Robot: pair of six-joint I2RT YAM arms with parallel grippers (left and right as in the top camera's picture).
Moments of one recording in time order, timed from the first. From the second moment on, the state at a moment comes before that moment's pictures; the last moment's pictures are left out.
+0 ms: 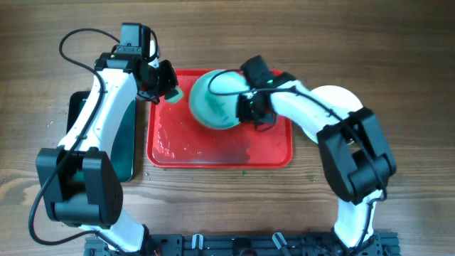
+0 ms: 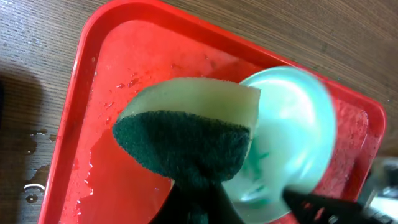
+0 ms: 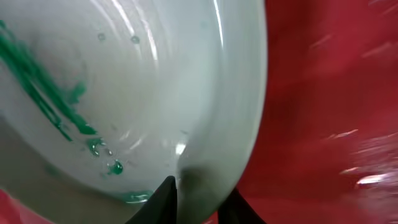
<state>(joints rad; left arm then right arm) -0.09 1.79 1.41 -0.82 0.22 -0.46 0.52 2.04 1.35 -0.66 -0.24 0.60</state>
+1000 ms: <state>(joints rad) -0.09 1.79 1.40 -0.84 0.22 -0.46 0.53 2.14 1.50 -0.66 -0.21 0.47</state>
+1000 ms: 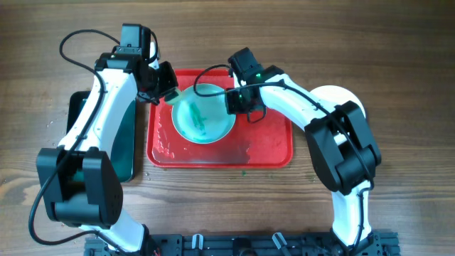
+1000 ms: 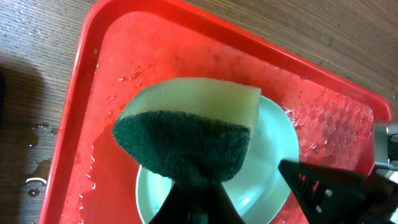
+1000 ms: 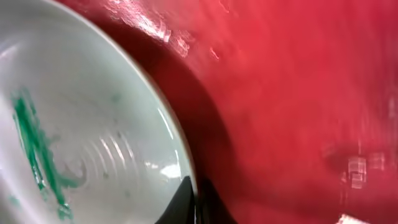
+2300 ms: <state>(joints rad) -0.25 1.85 1.07 -0.56 0.17 -0.42 0.54 2.16 1.48 -0.63 -0.41 0.44</state>
